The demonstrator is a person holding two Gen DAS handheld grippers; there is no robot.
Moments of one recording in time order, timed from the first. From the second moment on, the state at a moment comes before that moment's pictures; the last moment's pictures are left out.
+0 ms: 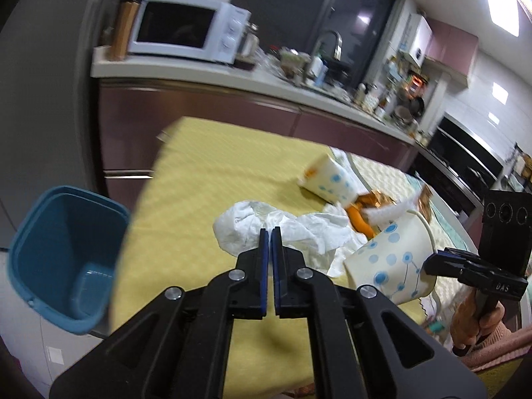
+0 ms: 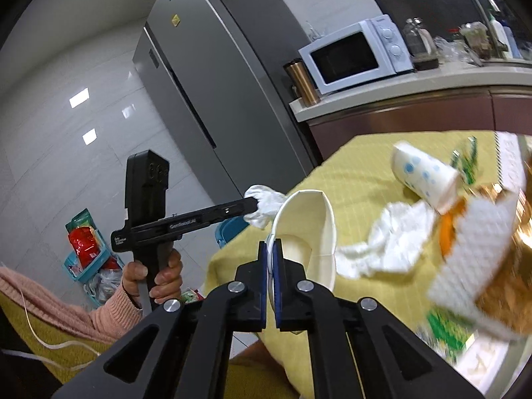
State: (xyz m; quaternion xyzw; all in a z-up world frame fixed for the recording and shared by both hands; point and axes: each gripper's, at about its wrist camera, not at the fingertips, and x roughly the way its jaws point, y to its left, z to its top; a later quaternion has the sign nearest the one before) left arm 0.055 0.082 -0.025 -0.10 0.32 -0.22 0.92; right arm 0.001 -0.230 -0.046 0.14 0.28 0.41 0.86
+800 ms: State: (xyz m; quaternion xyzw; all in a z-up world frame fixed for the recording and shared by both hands) left arm 0.056 0.257 -0.025 -0.14 0.30 -0.01 0.94; right arm 0.118 -0.049 -0.023 0.07 0.31 0.49 0.81
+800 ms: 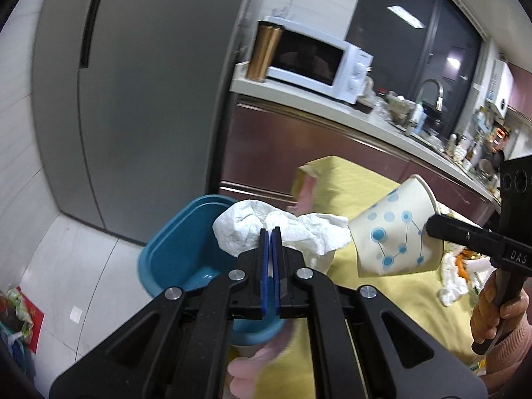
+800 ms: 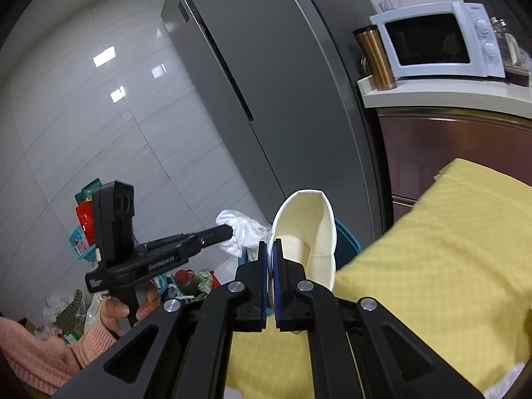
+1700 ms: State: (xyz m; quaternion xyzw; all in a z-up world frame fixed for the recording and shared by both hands) left arm 0.115 0.273 -0.116 -0.13 0.39 0.05 0.91; right arm 0.189 0.054 -0.089 0.02 0.45 0.43 0.78
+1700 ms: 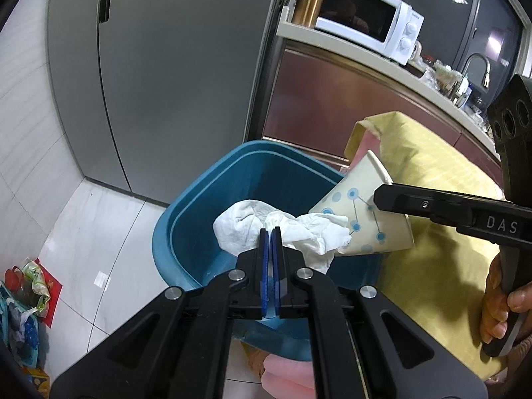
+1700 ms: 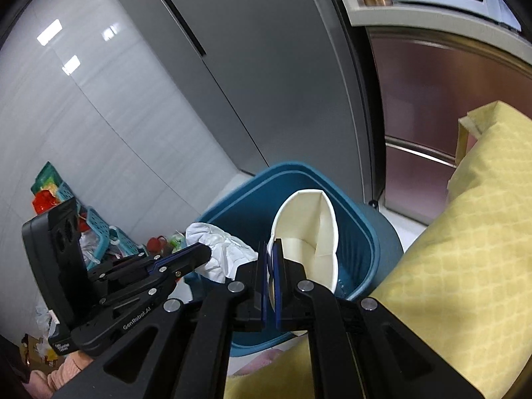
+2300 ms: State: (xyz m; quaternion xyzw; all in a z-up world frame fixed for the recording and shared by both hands) left arm 0.142 0.262 -0.150 -0.14 0.42 0.04 0.90; right arm 0.178 0.026 -0.070 0.03 0.44 0.43 0.79
